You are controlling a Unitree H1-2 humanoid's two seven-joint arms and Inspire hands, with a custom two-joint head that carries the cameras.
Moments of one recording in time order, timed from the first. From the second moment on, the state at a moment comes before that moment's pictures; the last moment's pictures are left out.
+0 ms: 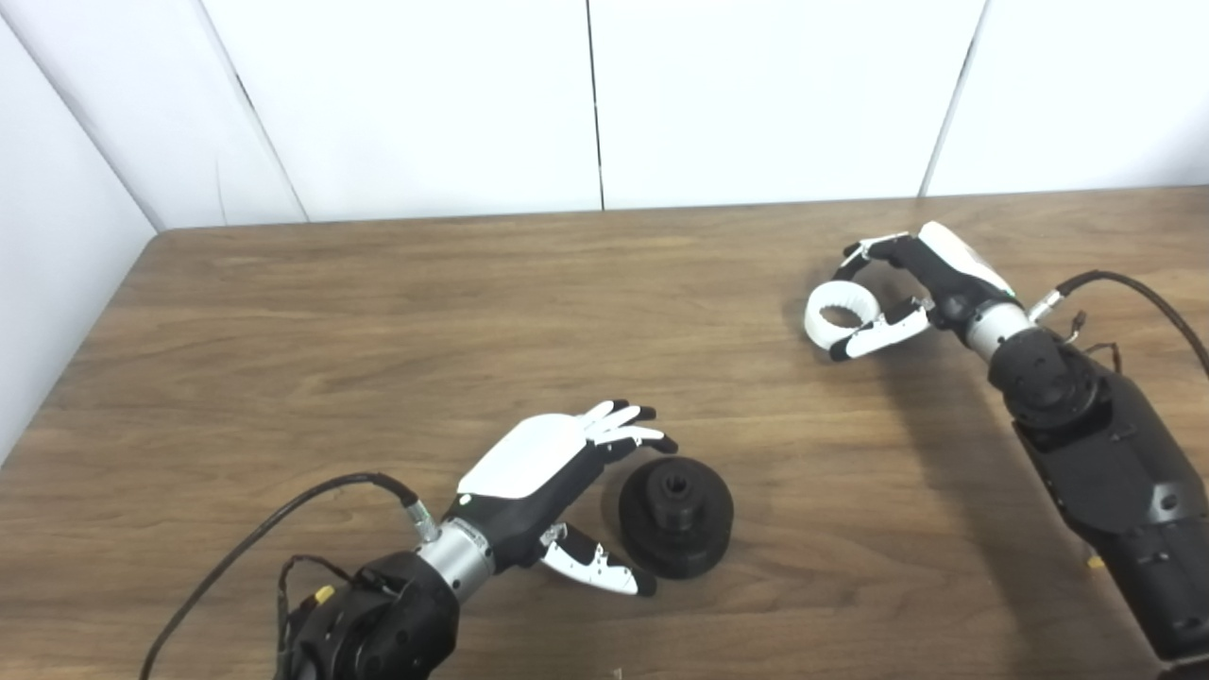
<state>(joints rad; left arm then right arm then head) -0.02 0.25 -0.31 -0.53 0.75 0.23 -0.59 -0.55 -0.42 0.22 0.31 -0.45 0.14 0.19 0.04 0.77</state>
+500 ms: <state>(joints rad) -0.06 0.23 -0.30 -0.50 0.75 0.23 -0.58 -0.51 -0.43 0.22 0.17 -0.45 0.15 0.24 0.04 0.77</state>
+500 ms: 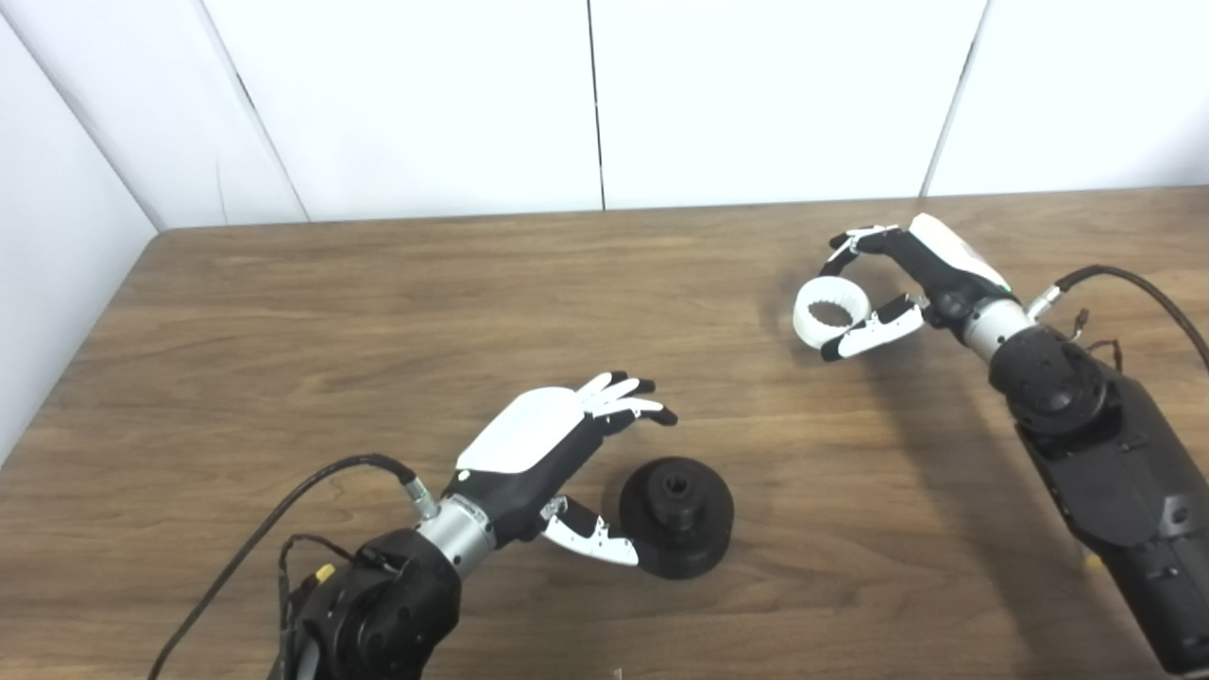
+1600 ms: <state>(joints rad) -0.08 0.24 -0.32 -0.40 0.75 0.24 -0.56 -0.43 -0.43 0.21 -0.31 -0.41 0.29 0.45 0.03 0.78</state>
